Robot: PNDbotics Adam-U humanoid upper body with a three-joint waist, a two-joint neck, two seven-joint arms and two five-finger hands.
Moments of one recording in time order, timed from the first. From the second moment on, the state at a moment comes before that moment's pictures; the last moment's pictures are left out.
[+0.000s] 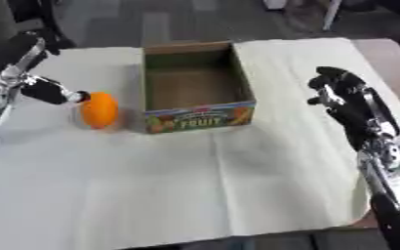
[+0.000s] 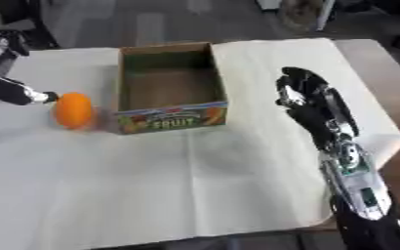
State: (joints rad) left arm -0.70 0.53 -0.19 -1.31 -0.74 0.12 -0.33; right arm -0.29 -0.26 0.06 -1.62 -0.11 -0.01 -0.02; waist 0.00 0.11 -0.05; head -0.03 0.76
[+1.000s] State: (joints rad) left arm -0.77 0.40 -0.19 -0.97 -0.94 0.08 -0.35; right arm -0.29 -0.26 0.06 -1.62 -0.11 -0.01 -0.01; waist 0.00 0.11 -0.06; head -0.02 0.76
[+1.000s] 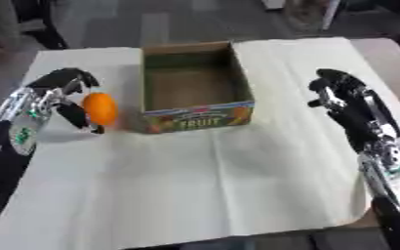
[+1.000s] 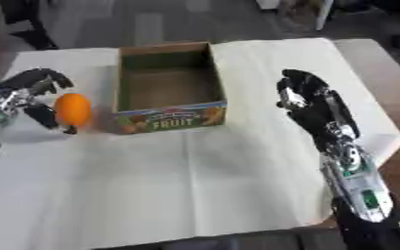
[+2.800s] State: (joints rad) left arm -0.96 0.25 -0.21 -0.92 -0.89 0.09 -0.03; right arm -0.32 -0.26 0.09 -1.62 -0.11 -0.01 0.02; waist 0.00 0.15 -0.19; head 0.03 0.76
